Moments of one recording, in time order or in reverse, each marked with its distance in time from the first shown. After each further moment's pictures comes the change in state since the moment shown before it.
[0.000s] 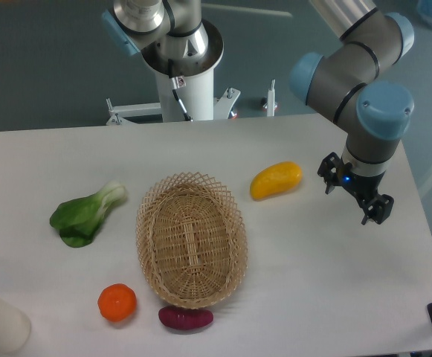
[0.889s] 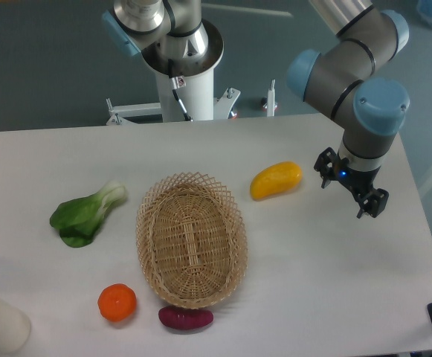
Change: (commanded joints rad) arm 0.023 0.038 -0.119 0.073 -0.020 -0.006
